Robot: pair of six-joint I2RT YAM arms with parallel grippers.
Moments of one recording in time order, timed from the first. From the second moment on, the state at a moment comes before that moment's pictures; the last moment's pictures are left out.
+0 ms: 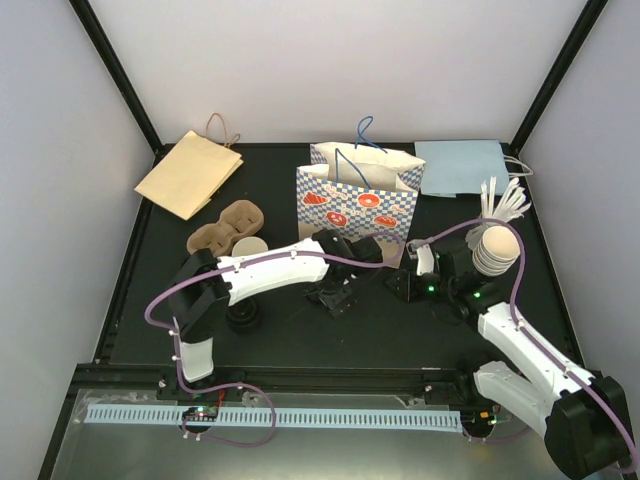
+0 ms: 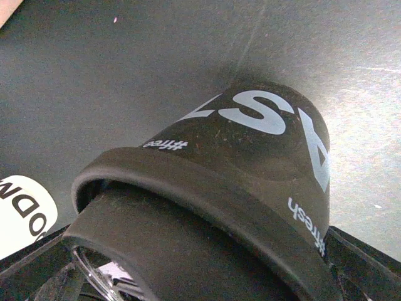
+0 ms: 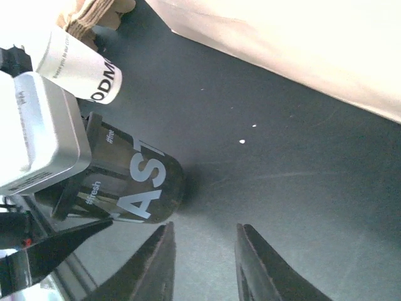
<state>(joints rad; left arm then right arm) -1.06 1.86 1.49 -1.20 -0.23 -0.26 0.39 0.92 0.49 -0.33 -0.50 0.41</state>
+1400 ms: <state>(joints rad) -0.97 1.64 1.47 -1.07 0.05 -0.24 0.44 1.18 0.30 0.14 -0.80 0.57</state>
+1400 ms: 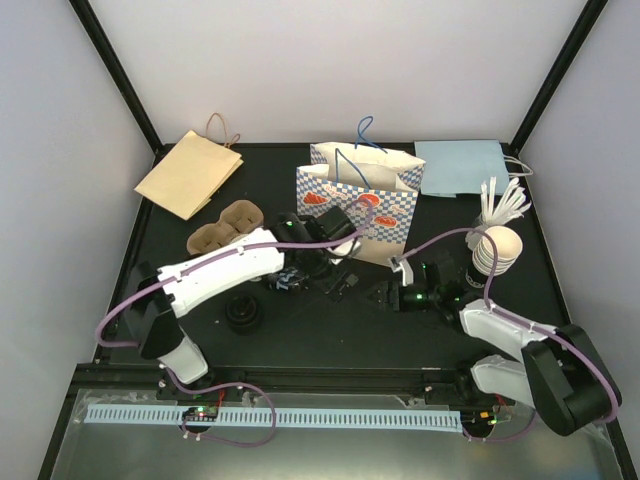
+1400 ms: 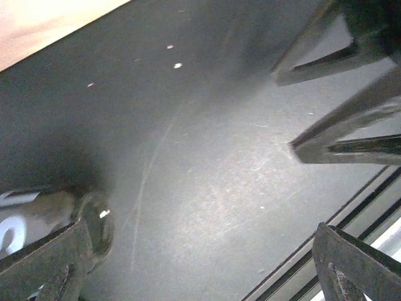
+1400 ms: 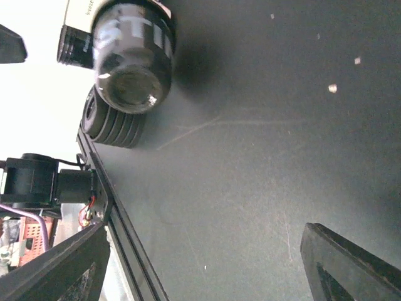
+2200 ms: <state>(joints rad) -0.66 1.33 1.01 -0.90 0.00 -0.45 0.52 1.12 0.47 -0.08 -0.66 0.42</state>
